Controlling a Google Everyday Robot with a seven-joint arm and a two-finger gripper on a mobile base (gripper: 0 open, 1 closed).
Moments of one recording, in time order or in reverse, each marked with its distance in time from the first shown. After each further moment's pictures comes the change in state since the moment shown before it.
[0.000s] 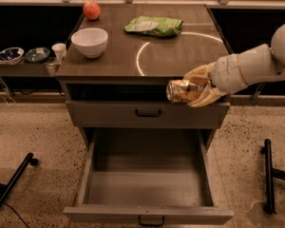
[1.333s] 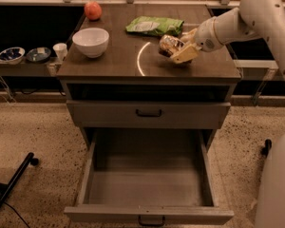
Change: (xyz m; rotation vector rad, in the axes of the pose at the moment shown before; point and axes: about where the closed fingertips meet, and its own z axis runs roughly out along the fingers) arm 0.042 -0.163 0.042 0.148 0.057 0.558
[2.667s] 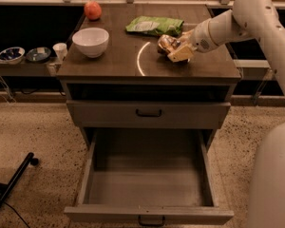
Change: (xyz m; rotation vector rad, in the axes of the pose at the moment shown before) arm 0.005 -0.008 0.015 0.006 0.012 0.056
